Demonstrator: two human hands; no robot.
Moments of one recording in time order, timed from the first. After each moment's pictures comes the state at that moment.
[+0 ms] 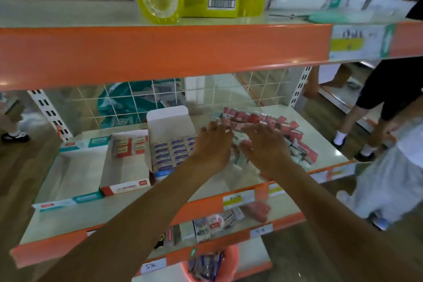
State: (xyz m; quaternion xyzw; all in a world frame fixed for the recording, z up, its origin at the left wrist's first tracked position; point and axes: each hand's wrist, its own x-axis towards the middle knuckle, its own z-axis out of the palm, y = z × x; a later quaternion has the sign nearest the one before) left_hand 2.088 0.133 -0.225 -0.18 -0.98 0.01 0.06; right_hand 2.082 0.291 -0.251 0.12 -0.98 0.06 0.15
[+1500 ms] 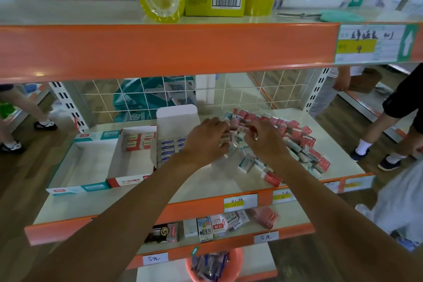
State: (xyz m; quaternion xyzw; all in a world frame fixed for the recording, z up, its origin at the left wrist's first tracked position) left_hand 2.078 0.106 -0.232 -0.18 -0.96 -0.15 0.12; right_hand 2.052 0.285 -0.246 0.15 -0.94 0.29 0.13
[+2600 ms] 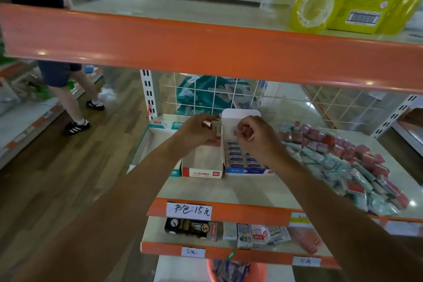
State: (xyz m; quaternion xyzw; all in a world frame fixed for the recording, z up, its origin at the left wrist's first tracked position) left_hand 2.112 -0.064 -0.213 0.12 -0.77 -0.63 -0.03; right_hand 2.061 0.115 -0.237 0.29 -0.90 0.31 0.11
